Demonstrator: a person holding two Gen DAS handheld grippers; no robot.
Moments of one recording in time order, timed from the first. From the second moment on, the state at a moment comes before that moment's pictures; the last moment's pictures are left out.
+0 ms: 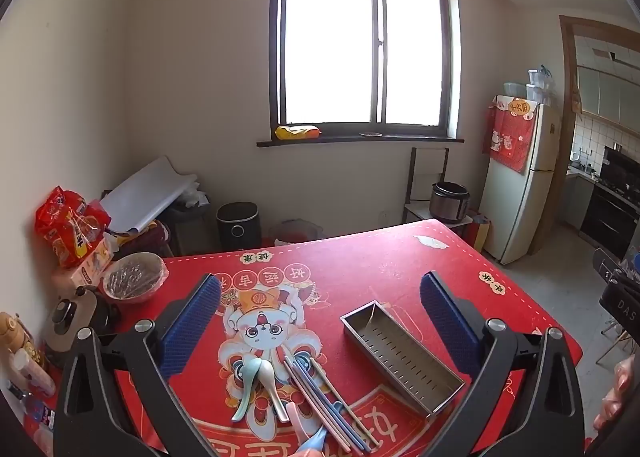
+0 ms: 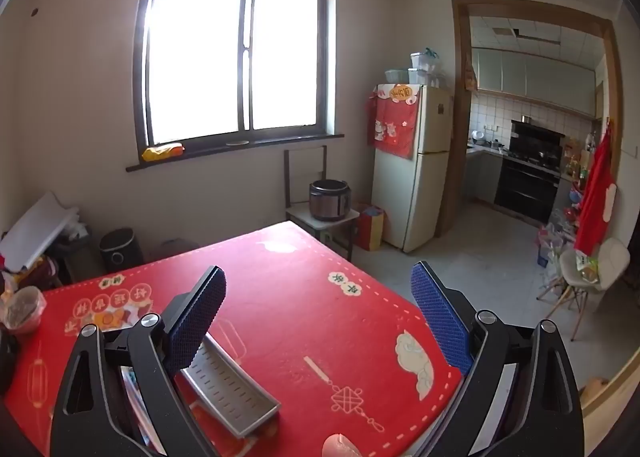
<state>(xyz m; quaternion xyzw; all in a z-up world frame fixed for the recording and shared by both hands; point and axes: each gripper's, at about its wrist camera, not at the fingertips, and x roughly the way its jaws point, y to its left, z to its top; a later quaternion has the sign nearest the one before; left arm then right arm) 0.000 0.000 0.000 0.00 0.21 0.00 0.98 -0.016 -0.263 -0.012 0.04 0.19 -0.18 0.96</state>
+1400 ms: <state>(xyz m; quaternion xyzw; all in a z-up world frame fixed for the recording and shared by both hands) 0.005 0.005 -0.009 0.00 0.22 0.00 0.98 -0.001 -0.256 -0.016 0.04 0.20 -0.17 0.96</state>
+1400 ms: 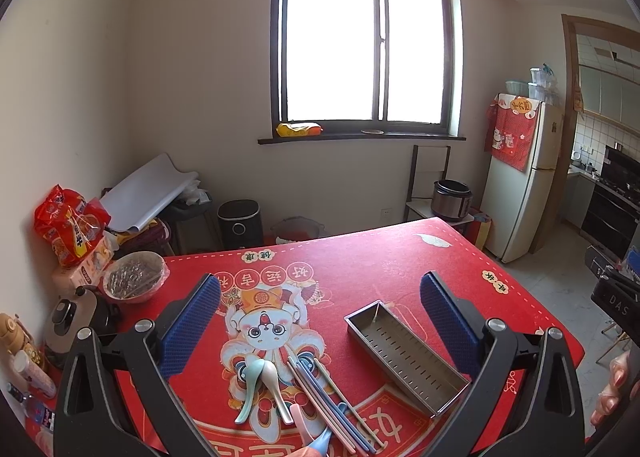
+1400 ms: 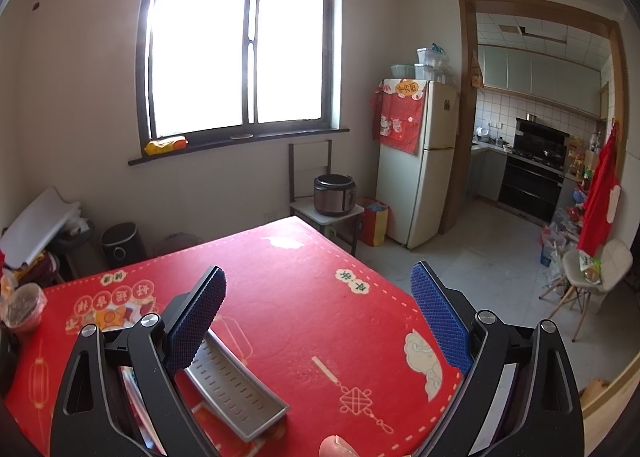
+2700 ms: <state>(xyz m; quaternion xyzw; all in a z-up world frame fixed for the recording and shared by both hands) 0.006 0.006 -0.007 0.00 0.22 0.00 0.98 -0.001 -0.256 -0.017 0.03 0.21 -0.17 0.96</state>
